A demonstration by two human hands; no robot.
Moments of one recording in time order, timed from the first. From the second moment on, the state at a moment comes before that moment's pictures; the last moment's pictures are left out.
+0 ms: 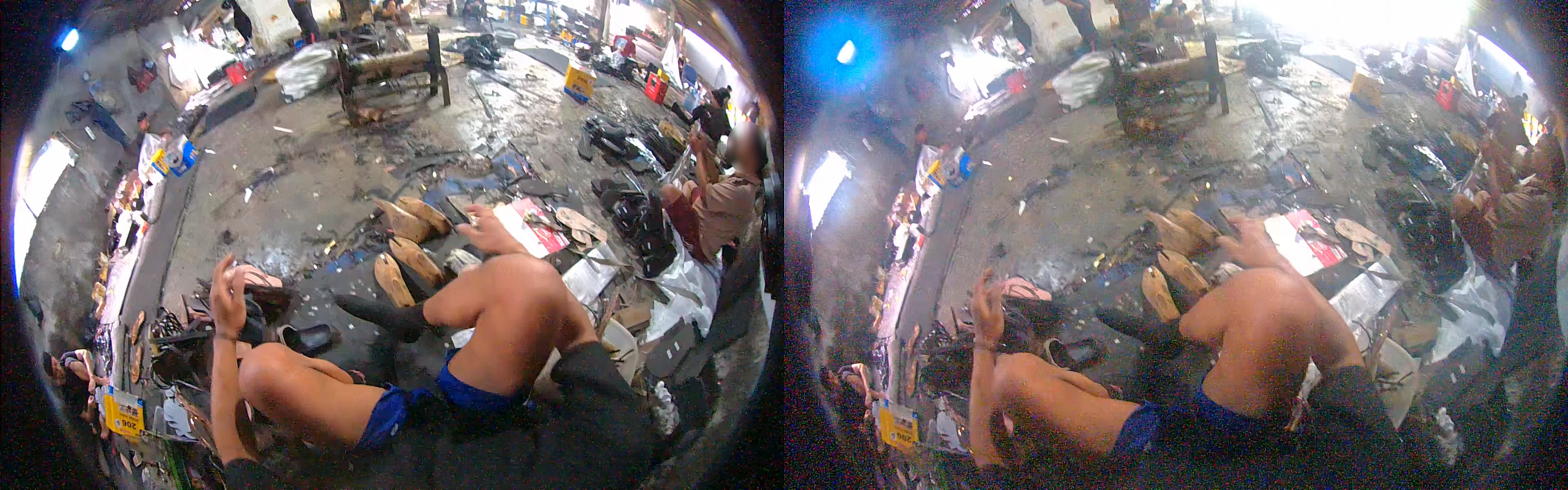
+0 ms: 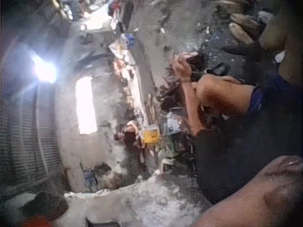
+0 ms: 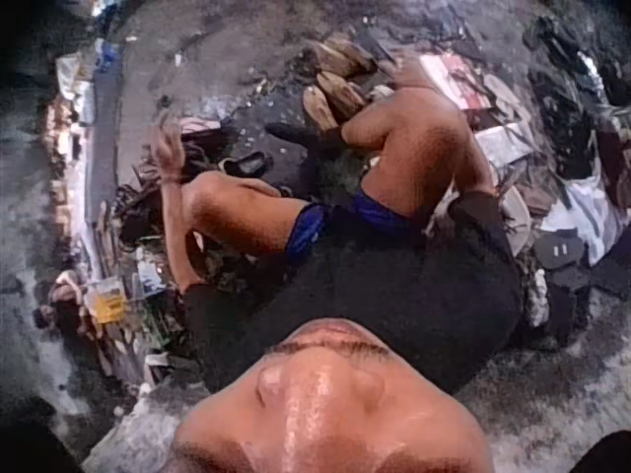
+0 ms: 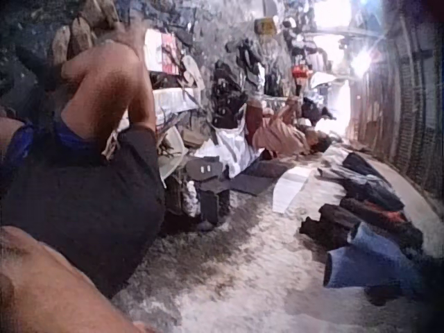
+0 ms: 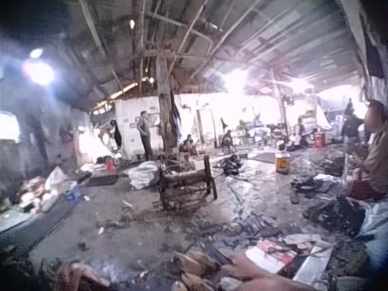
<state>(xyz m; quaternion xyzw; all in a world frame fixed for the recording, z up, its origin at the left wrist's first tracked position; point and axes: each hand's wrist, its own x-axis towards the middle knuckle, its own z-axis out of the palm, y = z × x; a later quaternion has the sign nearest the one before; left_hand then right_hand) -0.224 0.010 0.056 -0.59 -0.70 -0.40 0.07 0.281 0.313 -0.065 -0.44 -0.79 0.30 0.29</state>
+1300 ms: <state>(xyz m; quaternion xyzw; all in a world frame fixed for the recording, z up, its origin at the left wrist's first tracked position) -0.050 0.445 -0.293 -0.31 -0.84 -0.21 -0.39 0.178 0.458 -0.221 -0.55 -0.77 0.31 0.05</state>
